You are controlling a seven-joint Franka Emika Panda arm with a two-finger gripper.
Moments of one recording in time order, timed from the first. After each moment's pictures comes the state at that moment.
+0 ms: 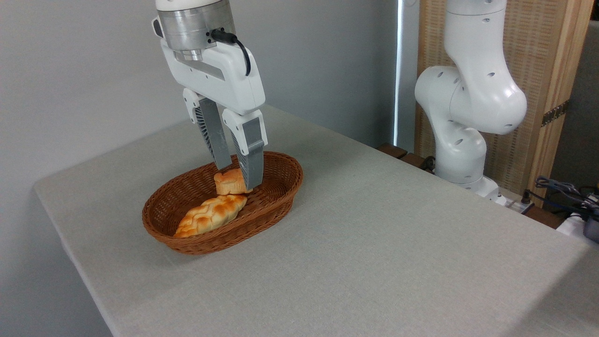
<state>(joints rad) -0.08 0.03 0.01 -1.58 0.01 1.61 0.73</state>
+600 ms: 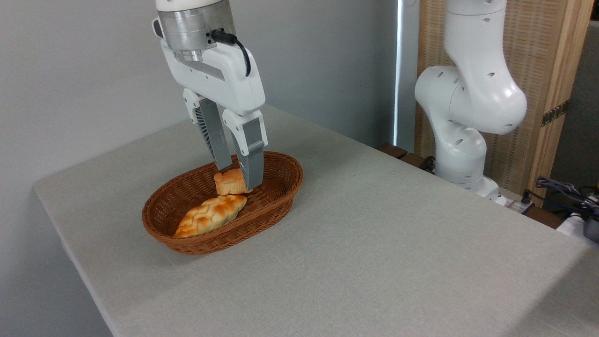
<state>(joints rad) -0.08 0.03 0.01 -1.59 0.01 1.61 0.73</state>
